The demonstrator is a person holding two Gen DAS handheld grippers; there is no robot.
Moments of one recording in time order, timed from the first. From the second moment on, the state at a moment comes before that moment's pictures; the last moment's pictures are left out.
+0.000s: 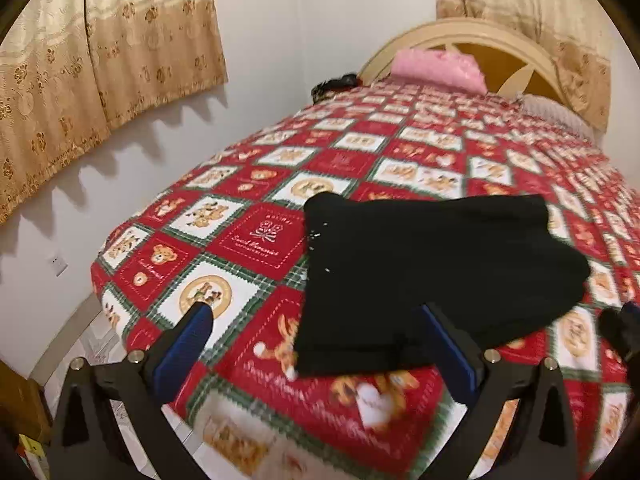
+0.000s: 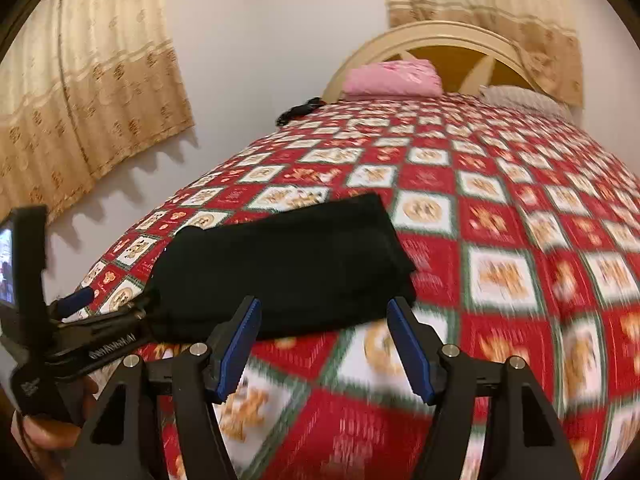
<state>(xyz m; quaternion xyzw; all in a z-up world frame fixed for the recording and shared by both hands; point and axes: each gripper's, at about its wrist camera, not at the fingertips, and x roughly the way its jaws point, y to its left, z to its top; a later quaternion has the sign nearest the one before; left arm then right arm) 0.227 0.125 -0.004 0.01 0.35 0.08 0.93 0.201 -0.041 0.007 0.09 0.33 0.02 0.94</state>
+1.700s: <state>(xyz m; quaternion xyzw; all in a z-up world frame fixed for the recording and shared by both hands) 0.115 0.089 0.038 0.05 0.26 0.04 0.96 0.062 -0.036 0.068 0.08 0.16 -0.06 0.98</state>
